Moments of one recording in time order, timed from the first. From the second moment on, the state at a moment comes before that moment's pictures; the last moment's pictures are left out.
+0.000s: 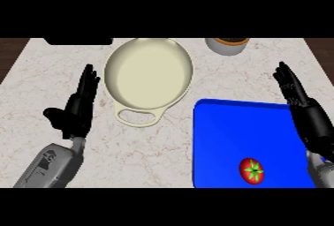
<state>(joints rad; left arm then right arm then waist) -0.30 0.35 -0.32 -1.37 0.37 0.45 -0.14 -0.16 -0.51 0.19 -1.61 -0.16 -0.13 -0.23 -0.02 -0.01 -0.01</state>
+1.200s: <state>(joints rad) -0.11 0.41 -0.43 -1.55 0.54 0.17 0.11 0.30 -0.72 0.25 -1.90 0.45 -0.45 0.80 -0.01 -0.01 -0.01</state>
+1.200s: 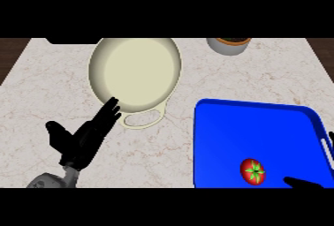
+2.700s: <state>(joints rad) -0.09 0.38 -0.41 -1.61 0.50 0.16 0.17 0.12 -0.51 0.35 -2.10 0.55 -0.10 1.25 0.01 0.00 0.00</state>
